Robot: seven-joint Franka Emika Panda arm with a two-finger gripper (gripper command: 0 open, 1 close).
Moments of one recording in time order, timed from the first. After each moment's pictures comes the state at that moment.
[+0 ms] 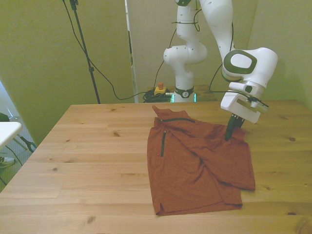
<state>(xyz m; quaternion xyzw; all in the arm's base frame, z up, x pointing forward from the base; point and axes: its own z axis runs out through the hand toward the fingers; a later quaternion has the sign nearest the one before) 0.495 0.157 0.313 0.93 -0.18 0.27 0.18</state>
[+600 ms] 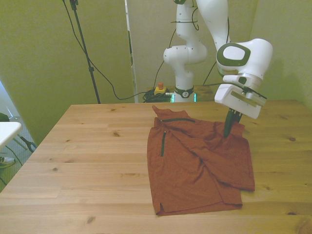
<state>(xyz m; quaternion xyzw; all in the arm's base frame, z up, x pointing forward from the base) 0.507 0.120 0.372 0.91 -0.24 0.32 0.14</state>
